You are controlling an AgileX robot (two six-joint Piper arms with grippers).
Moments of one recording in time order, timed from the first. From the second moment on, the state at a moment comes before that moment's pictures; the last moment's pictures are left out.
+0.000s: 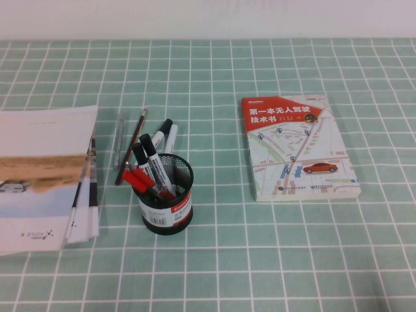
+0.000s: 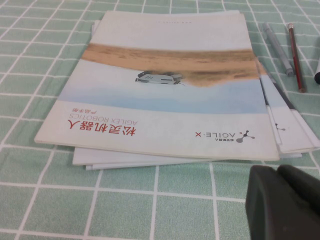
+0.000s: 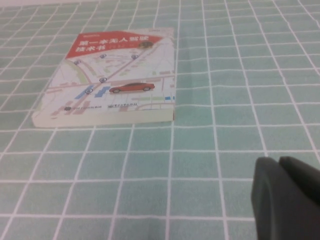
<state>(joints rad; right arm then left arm) 0.10 -0.01 0.03 0.11 0.32 -0.01 0.01 -0.01 0.02 -0.04 0.38 0.01</state>
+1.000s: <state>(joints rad) 0.10 0.10 -0.10 0.74 0.24 -0.04 0.01 -0.01 0.02 -0.04 0.38 0.01</state>
